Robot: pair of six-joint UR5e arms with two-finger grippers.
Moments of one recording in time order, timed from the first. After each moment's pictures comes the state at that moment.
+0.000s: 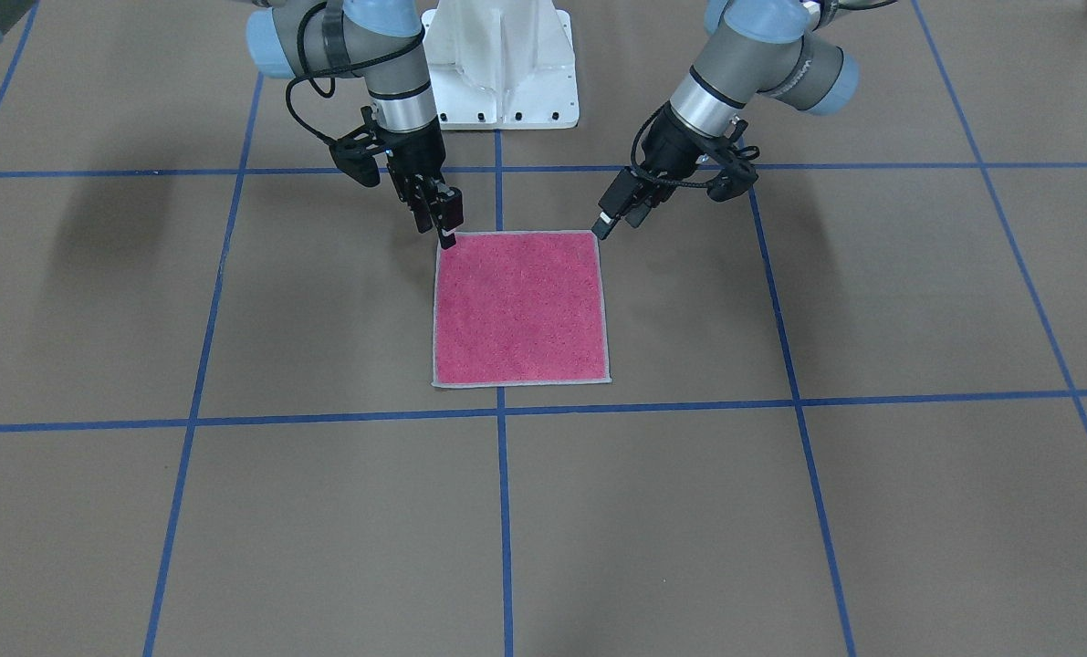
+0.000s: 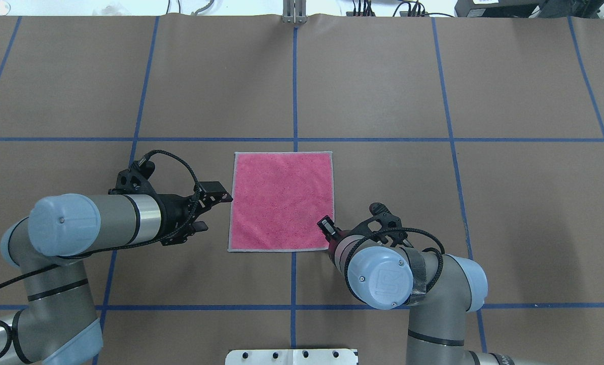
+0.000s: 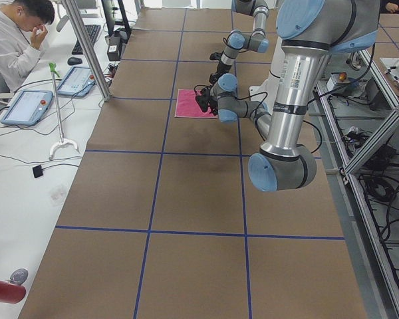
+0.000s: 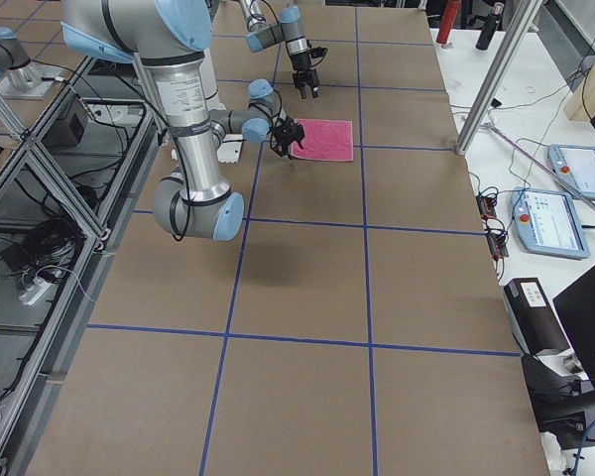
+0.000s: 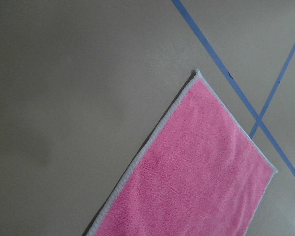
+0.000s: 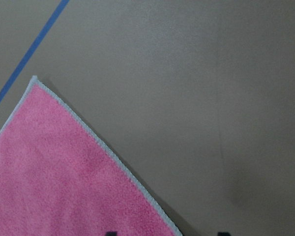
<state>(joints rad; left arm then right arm) -0.43 -1.82 -1.87 -2.33 -1.66 -2.05 0.22 -1.13 1.81 -1.34 1.37 2.29</state>
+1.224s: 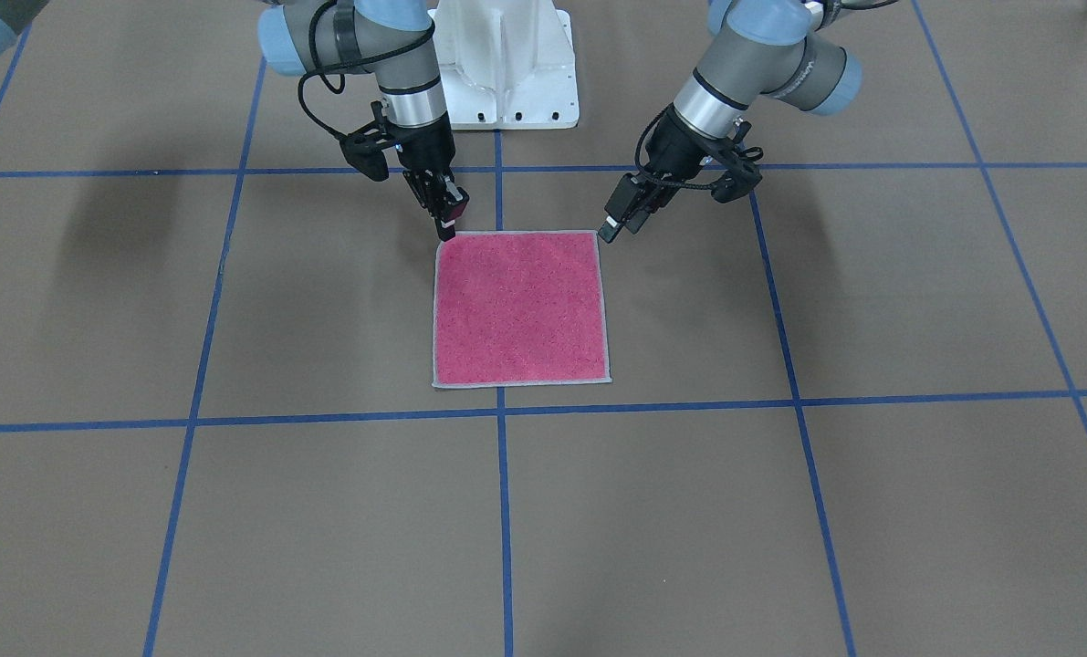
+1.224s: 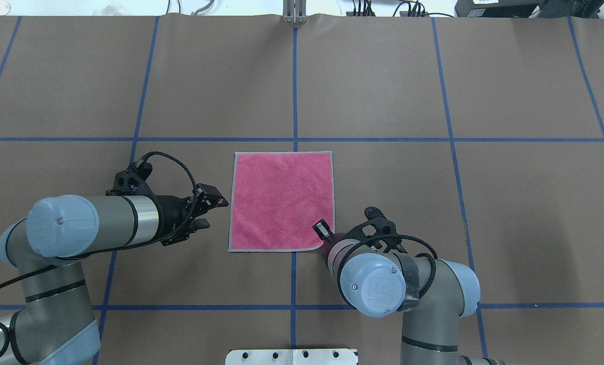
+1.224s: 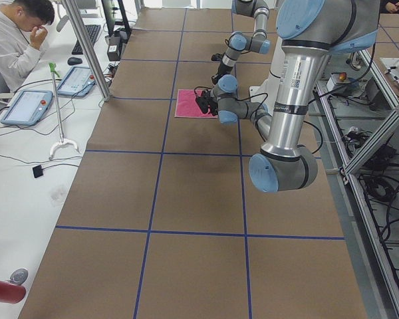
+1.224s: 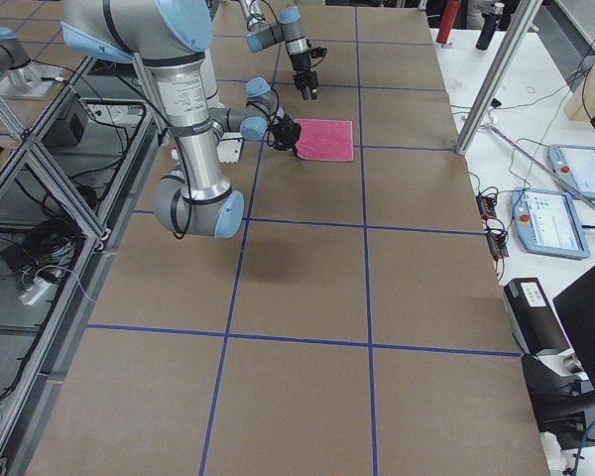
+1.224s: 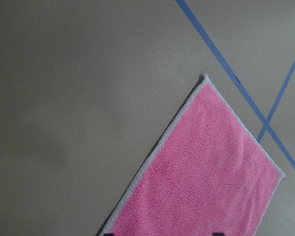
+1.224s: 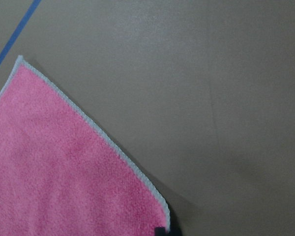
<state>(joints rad) -0.42 -1.81 -1.87 -2.33 -1.66 -2.05 0.21 -1.11 1.81 -1.34 1.33 2.33</state>
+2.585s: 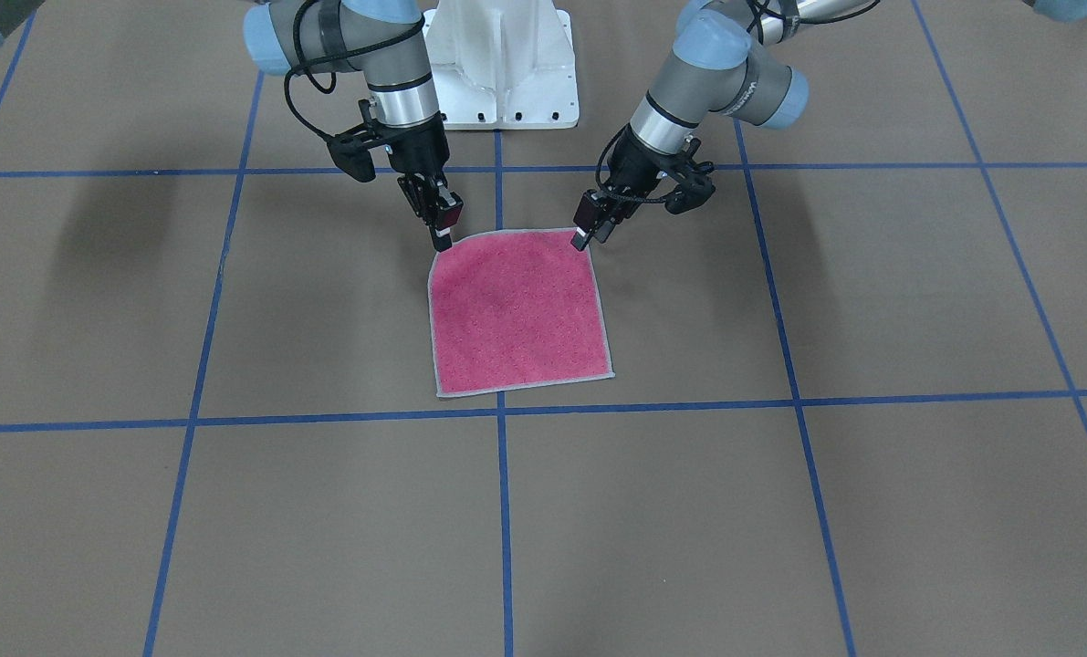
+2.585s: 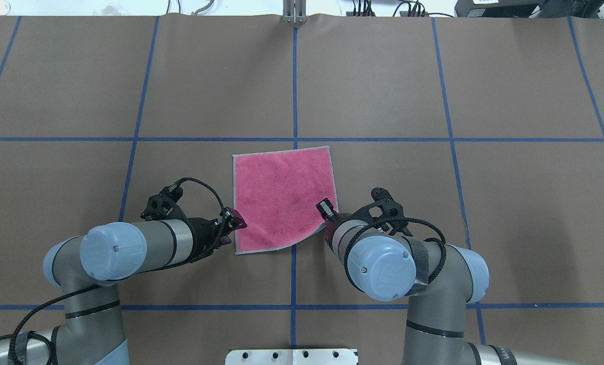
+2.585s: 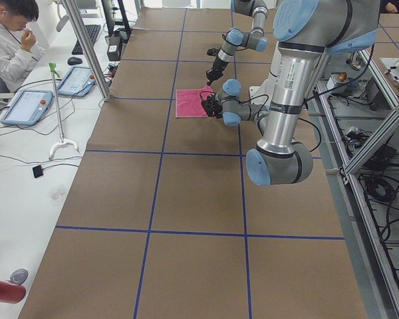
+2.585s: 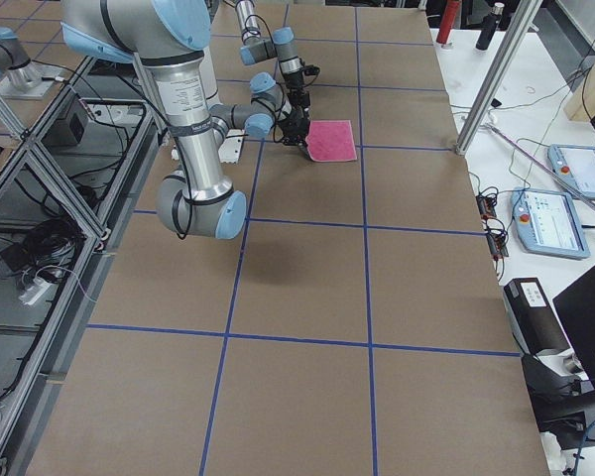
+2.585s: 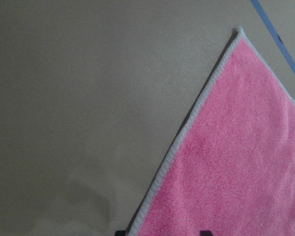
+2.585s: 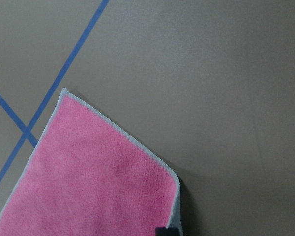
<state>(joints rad) -0.33 -1.88 -1.75 -2.33 -1.57 -2.06 0.25 -1.11 1.84 -1.33 1.31 2.33</state>
